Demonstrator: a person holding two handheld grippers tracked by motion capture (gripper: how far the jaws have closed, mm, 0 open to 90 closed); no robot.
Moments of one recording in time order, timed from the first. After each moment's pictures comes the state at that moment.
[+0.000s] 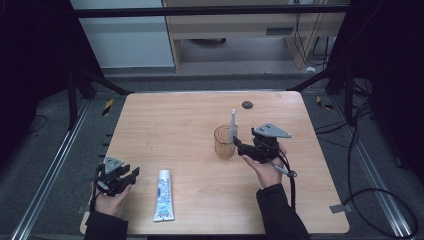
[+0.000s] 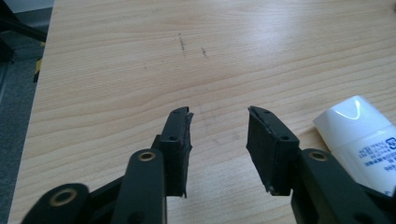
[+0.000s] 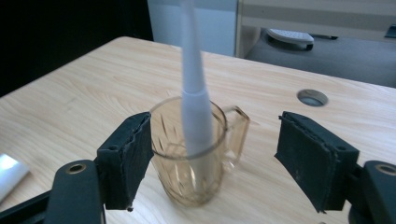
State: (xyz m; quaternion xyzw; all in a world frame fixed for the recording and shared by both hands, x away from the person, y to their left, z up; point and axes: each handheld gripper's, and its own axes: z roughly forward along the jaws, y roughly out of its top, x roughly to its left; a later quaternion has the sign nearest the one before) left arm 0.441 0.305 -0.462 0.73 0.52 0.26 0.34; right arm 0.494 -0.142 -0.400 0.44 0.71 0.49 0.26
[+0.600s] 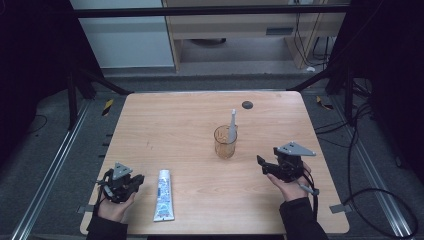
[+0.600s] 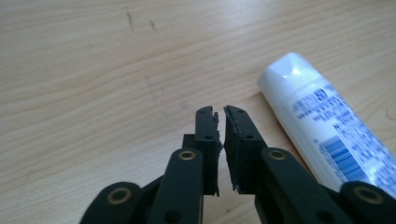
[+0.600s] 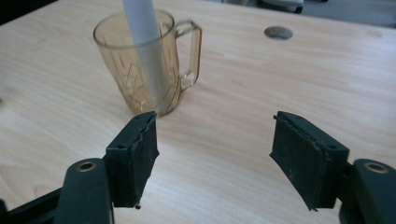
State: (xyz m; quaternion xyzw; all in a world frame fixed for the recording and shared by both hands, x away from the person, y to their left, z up) left arm 0.424 0.284 -0.466 0.78 0.49 0.21 0.33; right arm 0.458 -0.203 -0.434 0.47 0.73 0.43 0.24
